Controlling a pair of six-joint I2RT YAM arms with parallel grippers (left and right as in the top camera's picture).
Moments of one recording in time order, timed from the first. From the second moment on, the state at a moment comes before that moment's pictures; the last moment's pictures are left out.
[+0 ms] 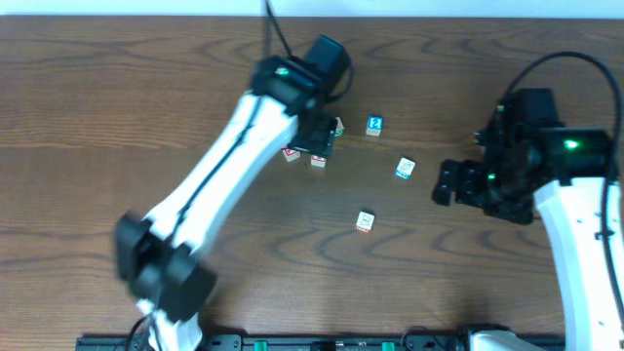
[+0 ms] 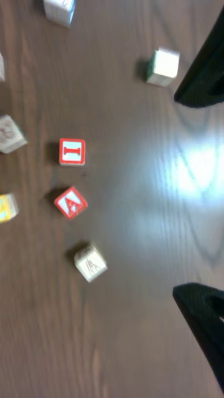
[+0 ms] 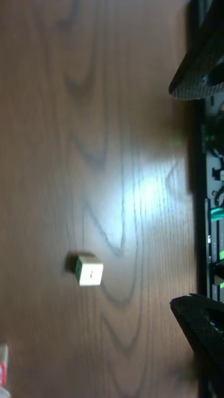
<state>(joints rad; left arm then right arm) -0.57 1.86 1.93 -1.39 -0.13 -0.31 0.08 1.38 1.40 -1.47 -0.12 0.29</state>
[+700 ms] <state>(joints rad) -0.34 1.49 1.91 -1.56 -0.20 -0.25 0.41 1.49 1.27 -1.15 -0.01 0.66</state>
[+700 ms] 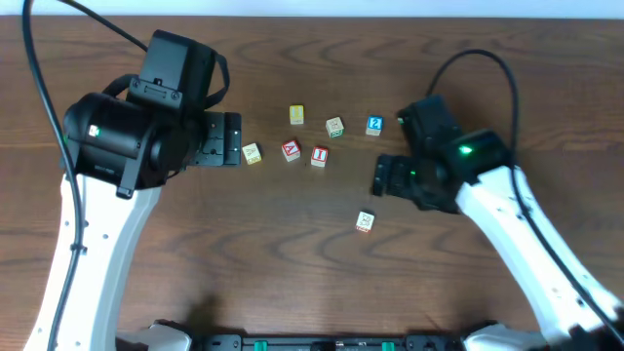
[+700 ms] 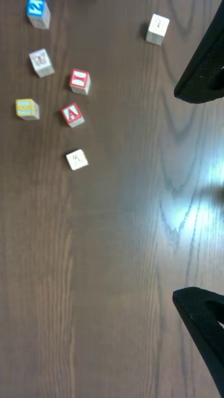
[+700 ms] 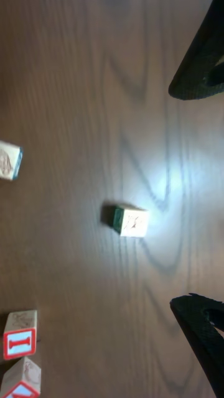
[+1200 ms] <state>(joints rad) -0.34 1.63 1.49 -1.05 -0.02 0.18 0.44 1.53 1.27 -1.11 -0.05 0.70</state>
